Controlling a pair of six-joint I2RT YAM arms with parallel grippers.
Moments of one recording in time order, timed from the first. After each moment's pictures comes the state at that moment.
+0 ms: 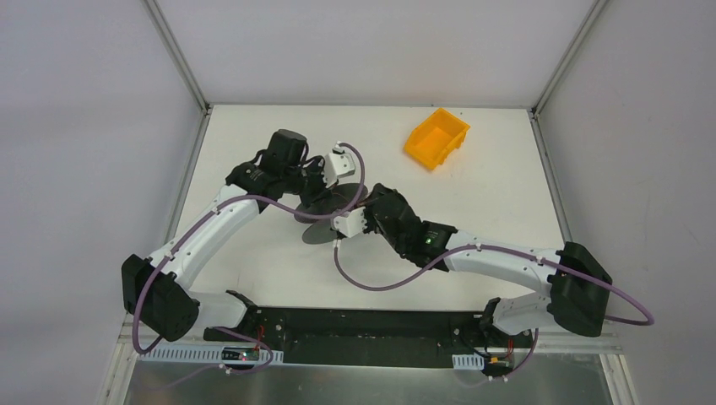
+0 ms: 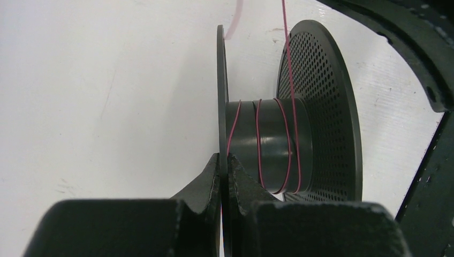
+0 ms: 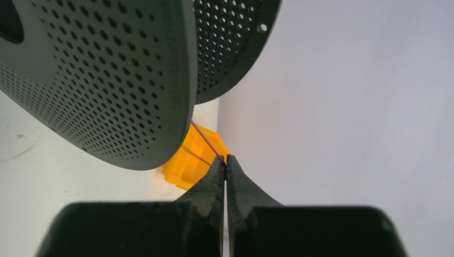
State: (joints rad) left arm -0.51 1.28 1.17 -0.66 0.41 0.61; right arm 1.08 1.36 0.89 0.02 0.52 -1.22
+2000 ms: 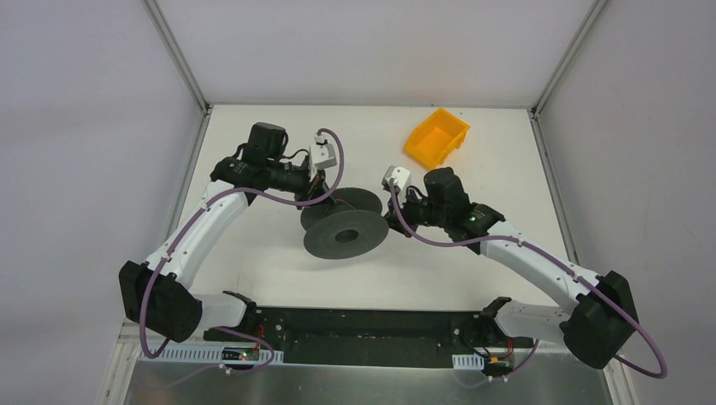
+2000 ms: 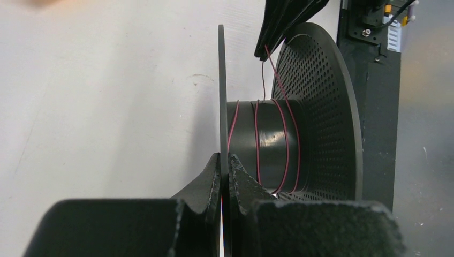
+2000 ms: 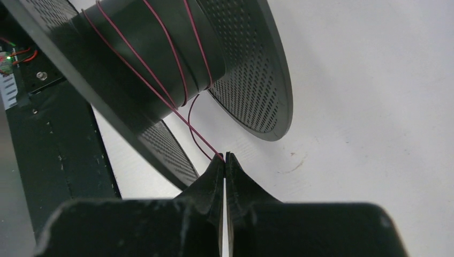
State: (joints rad) left arm -0.36 1.29 1.21 -0.72 0.87 0.54; right arm 0.71 1.17 0.85 -0.24 -0.42 -0.16
